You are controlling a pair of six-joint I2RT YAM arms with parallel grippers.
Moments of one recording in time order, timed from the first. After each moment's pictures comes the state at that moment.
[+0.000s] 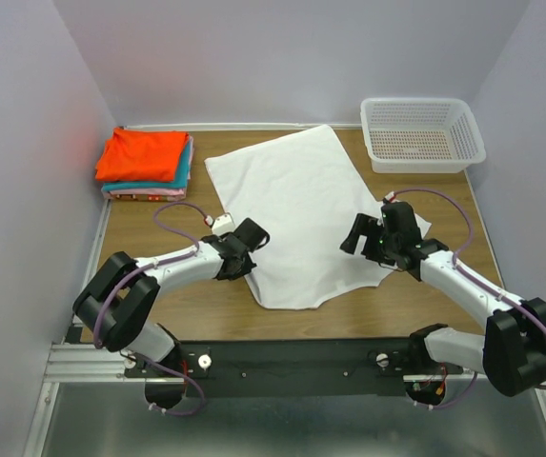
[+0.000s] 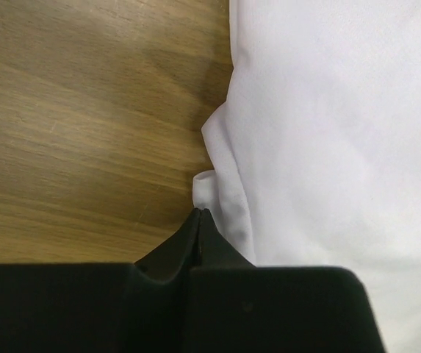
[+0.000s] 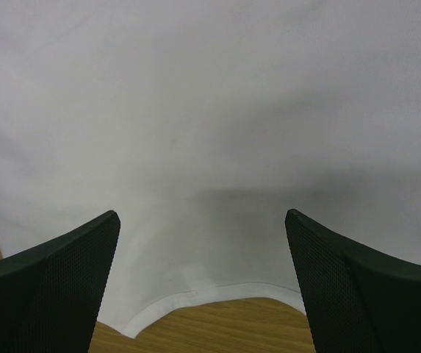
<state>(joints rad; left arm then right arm) -0.73 1.48 0.75 -0.45 -0.35 -1.10 0.34 1.19 0.62 -0.26 -0.07 0.58</state>
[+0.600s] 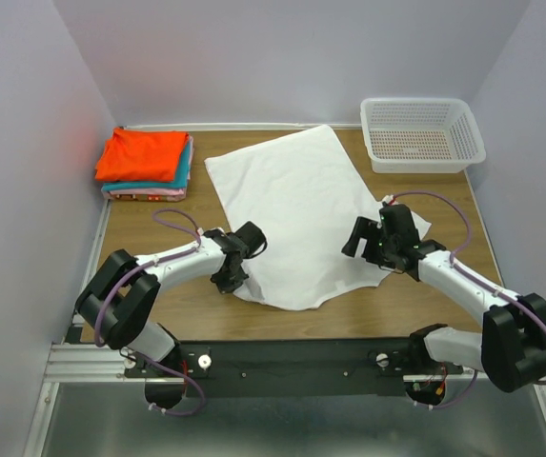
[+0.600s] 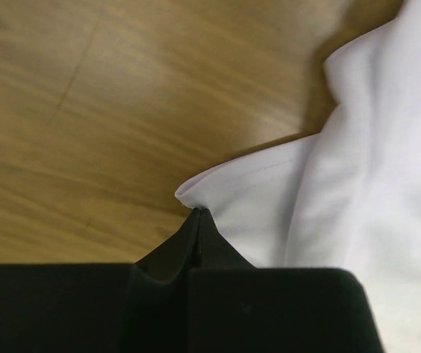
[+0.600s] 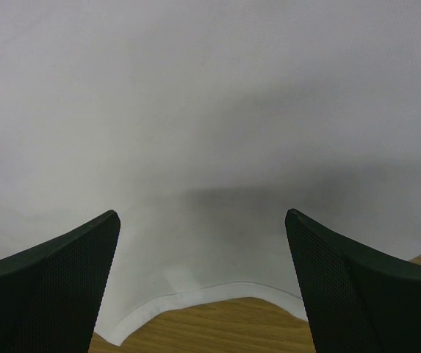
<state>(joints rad) -0.73 1.50 0.82 -0.77 -0.29 -1.21 0.34 1.20 0.60 -0.25 -0.04 0.57</state>
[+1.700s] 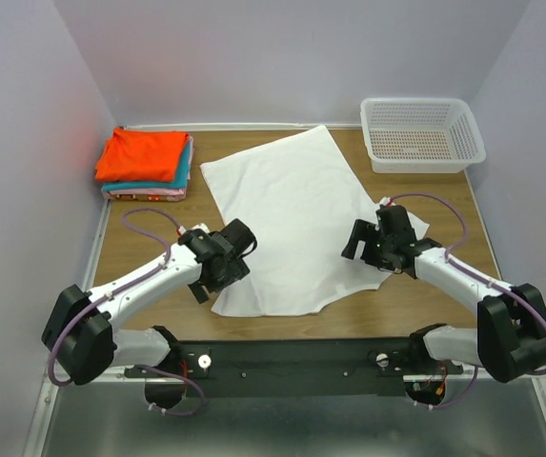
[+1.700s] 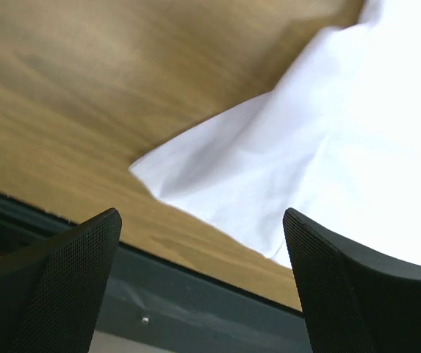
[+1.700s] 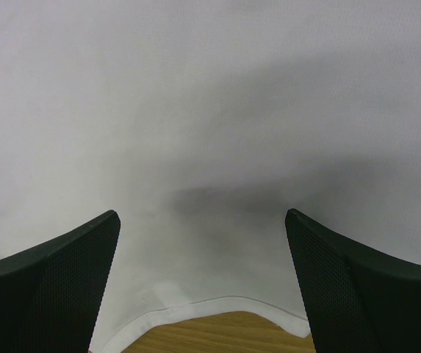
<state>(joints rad) -0.76 1.24 0.87 -1.07 -0.29 -1.36 0.34 1.27 0.60 -0.25 -0.03 0.57</state>
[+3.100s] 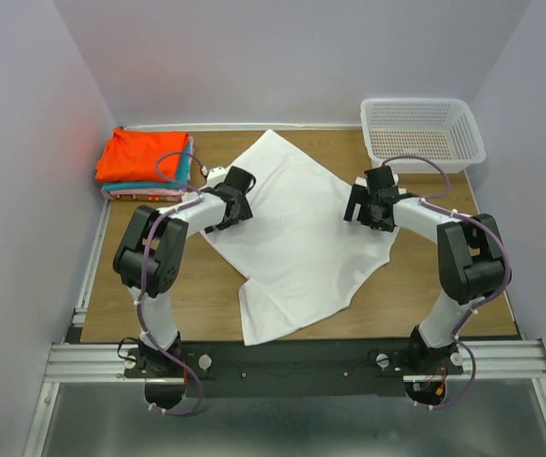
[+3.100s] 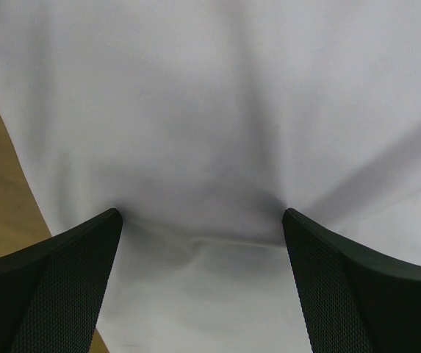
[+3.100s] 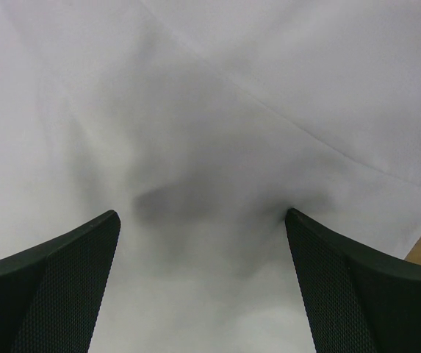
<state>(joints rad) -0.42 1.93 1.25 -0.42 -0.43 -0.72 0.26 1.74 1.00 -0.24 0.16 0.48</state>
